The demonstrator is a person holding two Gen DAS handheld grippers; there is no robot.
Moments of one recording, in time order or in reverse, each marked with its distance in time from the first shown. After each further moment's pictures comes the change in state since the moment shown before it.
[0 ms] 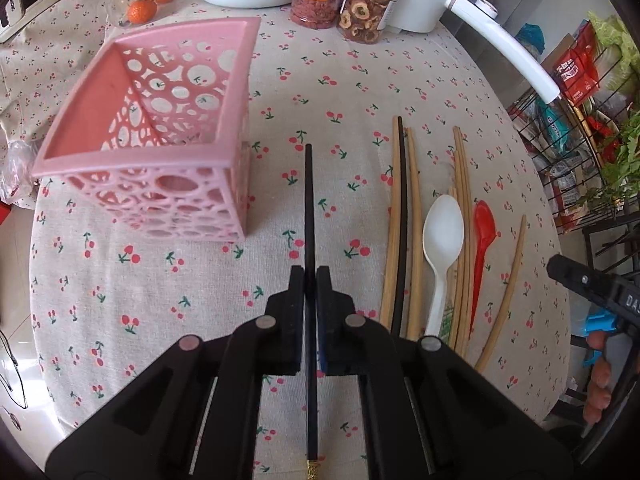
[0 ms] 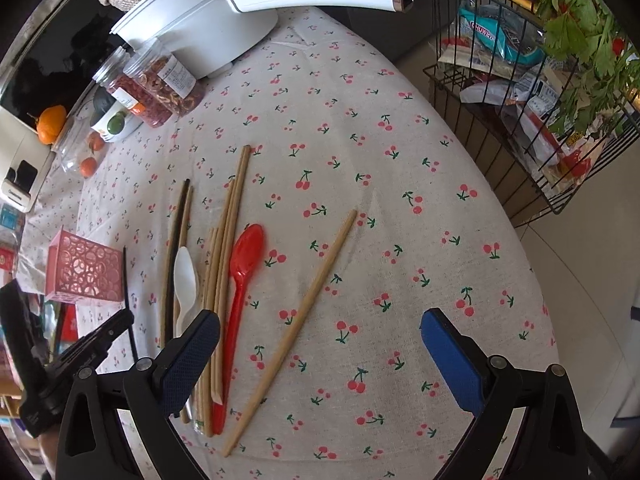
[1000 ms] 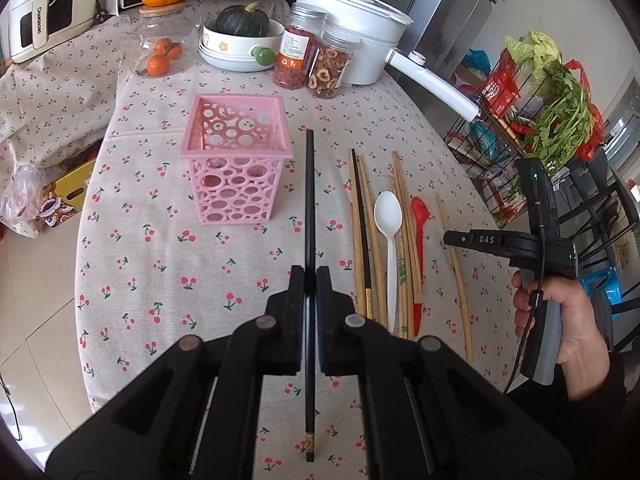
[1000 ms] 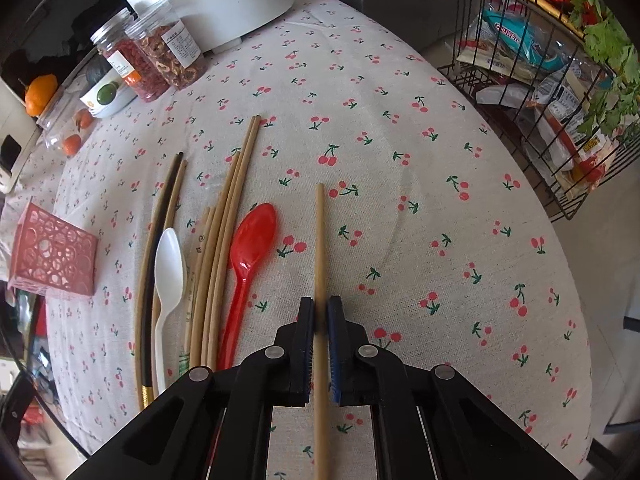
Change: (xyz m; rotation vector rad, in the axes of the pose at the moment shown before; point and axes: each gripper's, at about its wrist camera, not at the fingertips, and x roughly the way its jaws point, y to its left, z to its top) left arm -0.084 0.029 -0.045 0.067 -0.198 -0.151; right arm 0.029 0.026 -0.011 -0.043 -0.053 -0.031
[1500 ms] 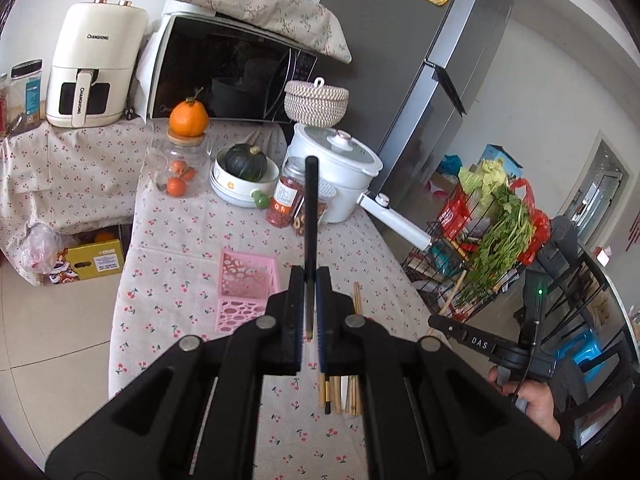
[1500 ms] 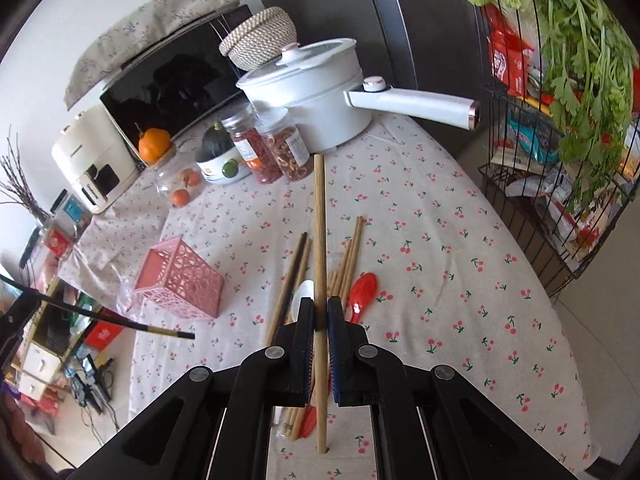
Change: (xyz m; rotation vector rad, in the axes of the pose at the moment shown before) left arm -0.122 0.007 0.032 -0.057 -0.423 -0.081; right arm -0.128 0.041 -0.035 -0.112 -0.344 0.207
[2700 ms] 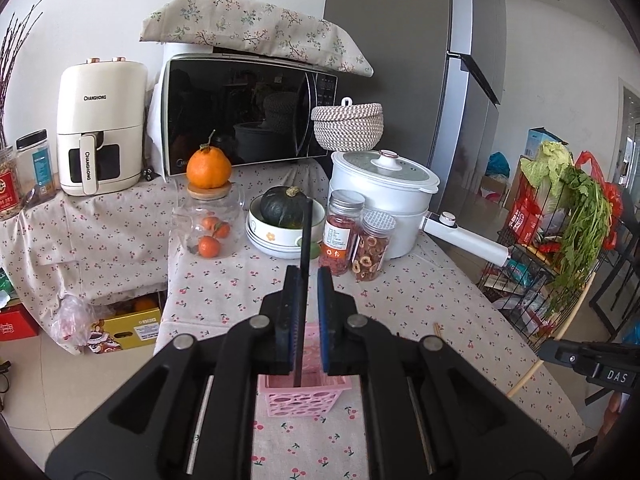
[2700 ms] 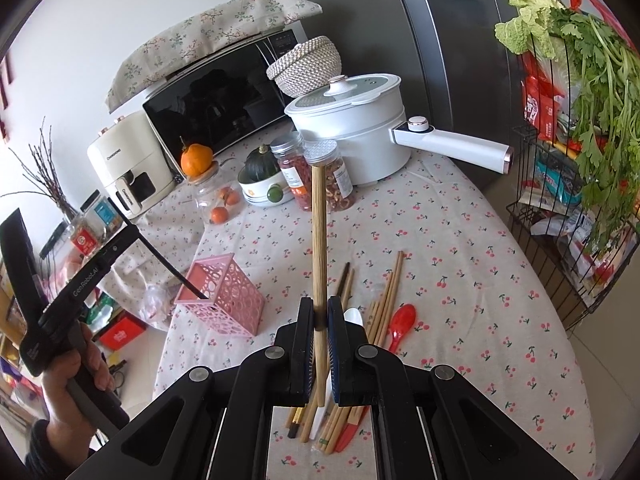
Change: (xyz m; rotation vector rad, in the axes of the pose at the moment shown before) left arm 0.077 0.001 0.002 0.190 -0.125 0.208; right arm -0.009 0.023 0.002 -0.070 -0.060 0.066
